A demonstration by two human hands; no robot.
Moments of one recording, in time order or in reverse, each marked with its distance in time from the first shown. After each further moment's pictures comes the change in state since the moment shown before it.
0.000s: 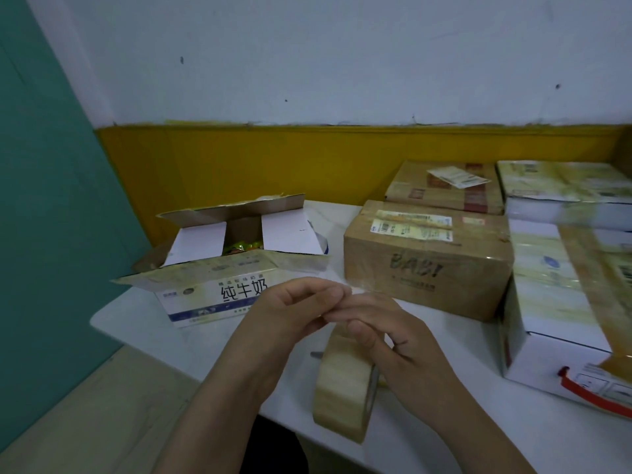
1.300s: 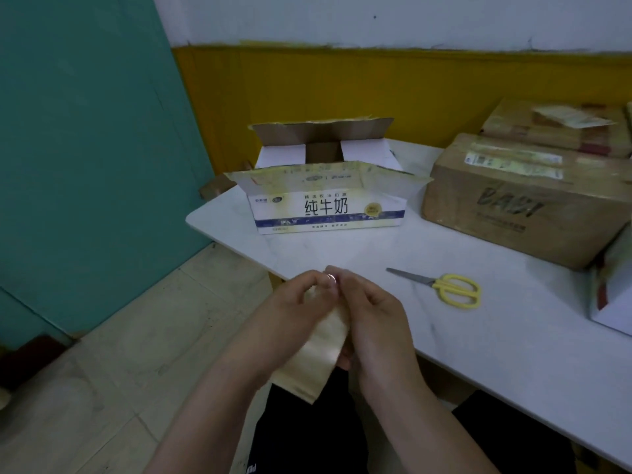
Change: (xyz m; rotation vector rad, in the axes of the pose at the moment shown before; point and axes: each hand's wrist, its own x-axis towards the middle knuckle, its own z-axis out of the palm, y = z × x) left_hand -0.108 -0.044 -0.077 0.298 0.131 -0.247; right_hand -0.037 -0.061 0.141 0.685 0.184 0.833
